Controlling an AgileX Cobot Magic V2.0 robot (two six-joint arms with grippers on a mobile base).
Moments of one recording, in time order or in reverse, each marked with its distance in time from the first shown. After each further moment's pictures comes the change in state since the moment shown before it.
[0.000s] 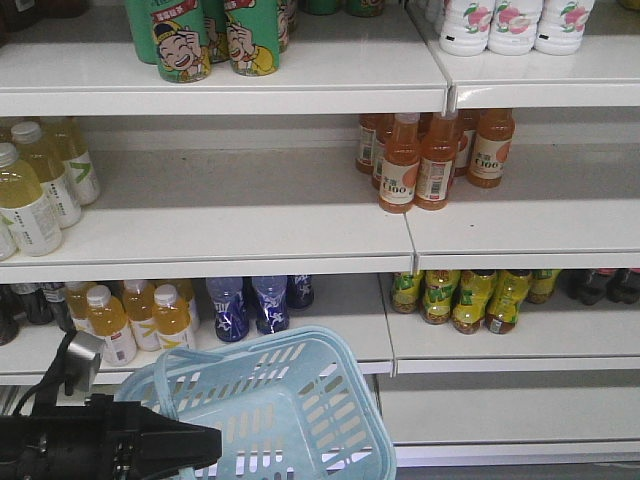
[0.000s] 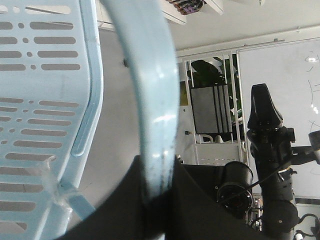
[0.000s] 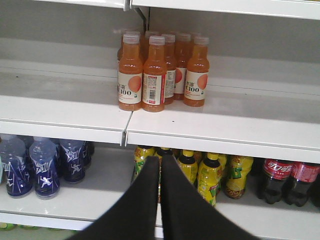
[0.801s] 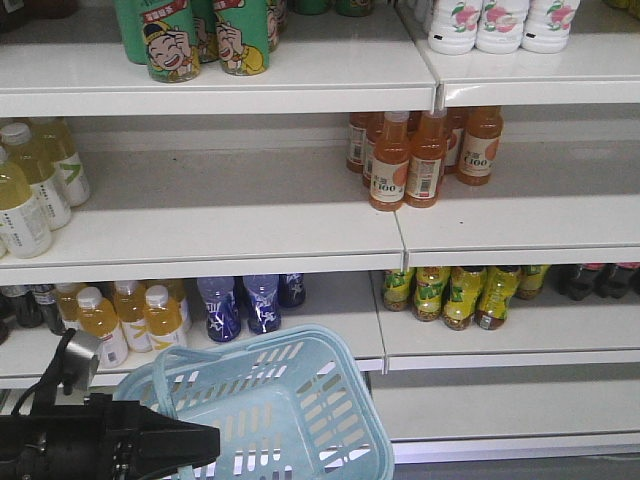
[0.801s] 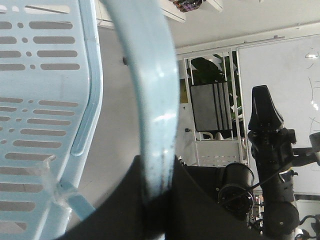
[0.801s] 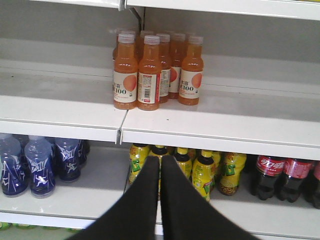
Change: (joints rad) left arm 0.000 0.000 0.000 0.000 -0.001 0.002; right arm 0.000 0.000 0.000 0.000 0.000 0.000
